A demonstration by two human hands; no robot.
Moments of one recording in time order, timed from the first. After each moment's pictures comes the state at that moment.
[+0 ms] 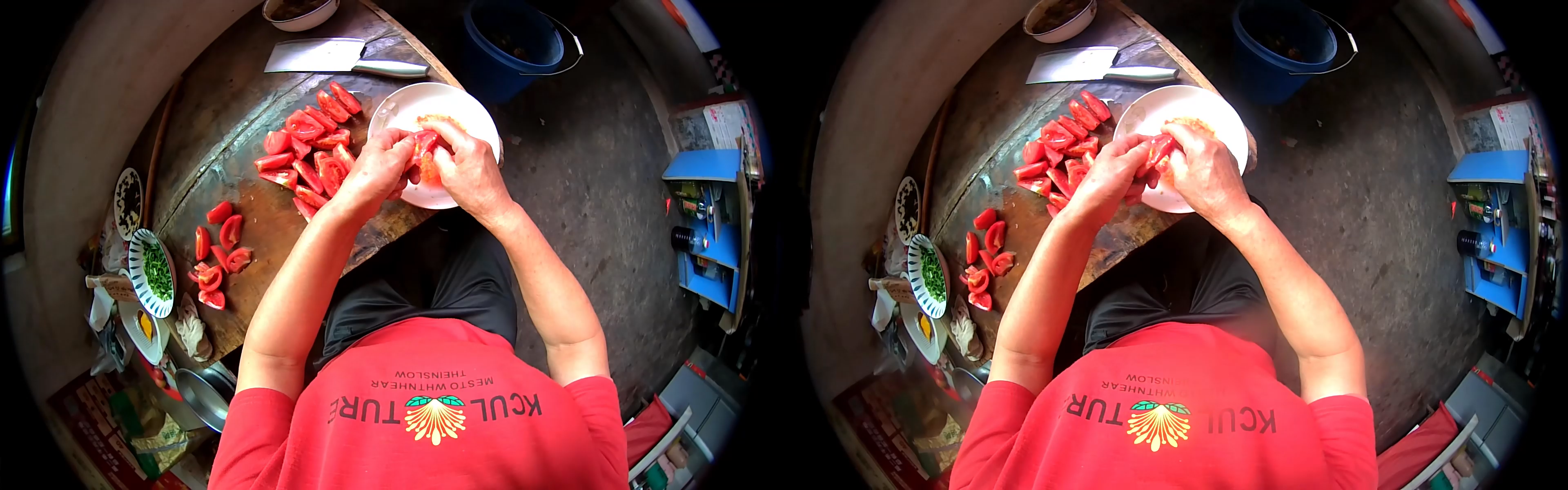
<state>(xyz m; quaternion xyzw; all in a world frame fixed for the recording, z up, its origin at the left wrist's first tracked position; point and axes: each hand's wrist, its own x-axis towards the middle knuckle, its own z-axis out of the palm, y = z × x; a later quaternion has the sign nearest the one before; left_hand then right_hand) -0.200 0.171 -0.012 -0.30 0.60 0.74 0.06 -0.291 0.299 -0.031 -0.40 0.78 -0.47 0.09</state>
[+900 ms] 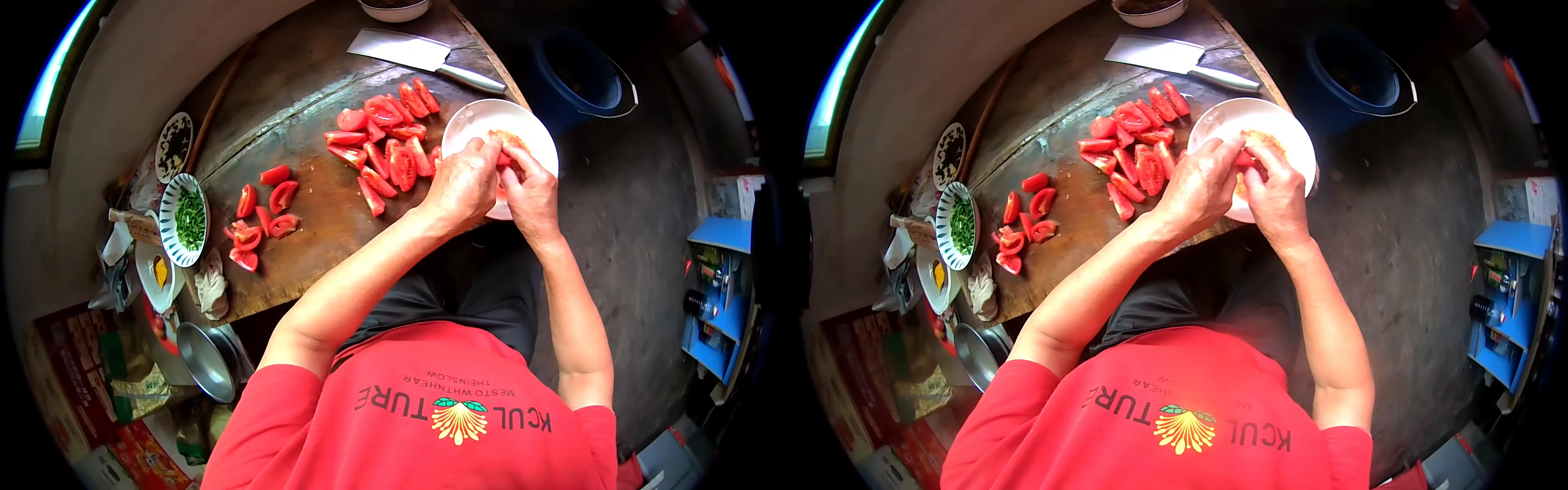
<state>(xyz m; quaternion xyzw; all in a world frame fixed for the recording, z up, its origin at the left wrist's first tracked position) -0.192 0.195 -0.019 -0.16 0.90 0.37 -0.18 -0.278 0.301 -0.028 -0.32 0.78 -0.51 0.15</state>
